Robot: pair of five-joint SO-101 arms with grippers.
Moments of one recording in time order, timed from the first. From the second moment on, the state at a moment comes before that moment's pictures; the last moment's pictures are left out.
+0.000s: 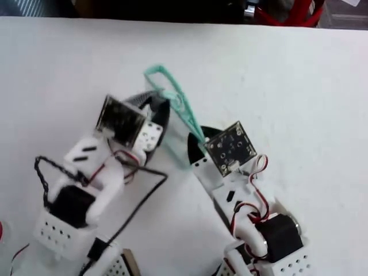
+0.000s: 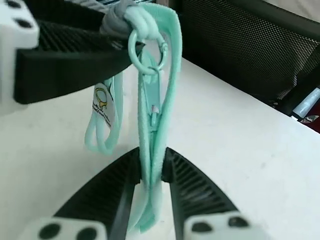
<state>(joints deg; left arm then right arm) 20.2 -60.1 42.8 41.6 -7.4 -29.1 -75.0 49.2 59.0 14.3</state>
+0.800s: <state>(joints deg) -2.7 -50.0 38.9 39.3 -11.6 -29.4 -75.5 51.4 58.9 12.6</state>
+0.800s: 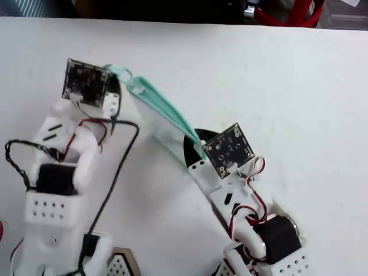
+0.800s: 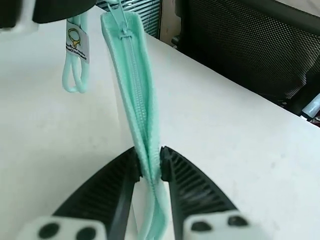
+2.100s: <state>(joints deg) -8.1 -36.5 32.6 33.7 -5.0 -20.7 -74.5 63.6 47.8 9.4</state>
